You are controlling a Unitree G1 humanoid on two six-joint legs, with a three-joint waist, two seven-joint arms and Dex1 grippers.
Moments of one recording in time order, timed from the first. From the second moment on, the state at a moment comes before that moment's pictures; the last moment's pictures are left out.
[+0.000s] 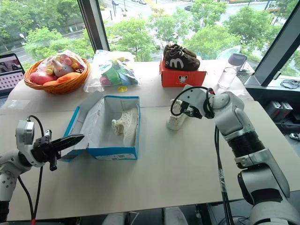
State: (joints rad) left arm -0.09 0.75 0.39 0.00 -0.77 0.40 -1.28; right arm -1.15 -0.52 0.14 0.08 0.10 0.64 0.97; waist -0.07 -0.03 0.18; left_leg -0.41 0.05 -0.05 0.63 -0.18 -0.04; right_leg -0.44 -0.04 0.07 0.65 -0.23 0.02
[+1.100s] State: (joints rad) left arm -0.06 0.74 0.39 -0.03 -0.77 0.39 -1.23; right arm -1.40 -0.01 0.63 1.06 -0.34 0.02 1.01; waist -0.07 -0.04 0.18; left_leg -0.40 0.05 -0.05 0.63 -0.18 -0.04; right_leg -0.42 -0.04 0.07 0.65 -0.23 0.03
